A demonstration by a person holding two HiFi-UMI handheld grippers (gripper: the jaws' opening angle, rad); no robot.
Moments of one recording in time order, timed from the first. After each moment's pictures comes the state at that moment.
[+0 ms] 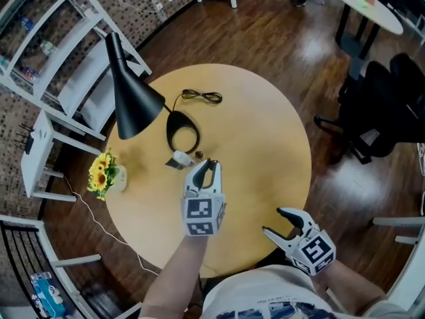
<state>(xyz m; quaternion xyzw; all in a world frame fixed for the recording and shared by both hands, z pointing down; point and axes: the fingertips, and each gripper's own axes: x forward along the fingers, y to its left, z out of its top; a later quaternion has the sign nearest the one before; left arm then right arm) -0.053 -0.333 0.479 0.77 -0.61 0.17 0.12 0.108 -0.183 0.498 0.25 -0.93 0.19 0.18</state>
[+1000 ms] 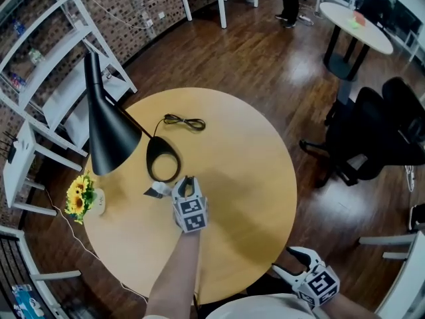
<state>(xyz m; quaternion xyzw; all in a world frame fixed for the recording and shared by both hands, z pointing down) -0.102 -0.420 0.621 0.67 -0.69 0.21 0.15 0.194 -0.179 0.537 0.29 -0.90 0.23 0.24</state>
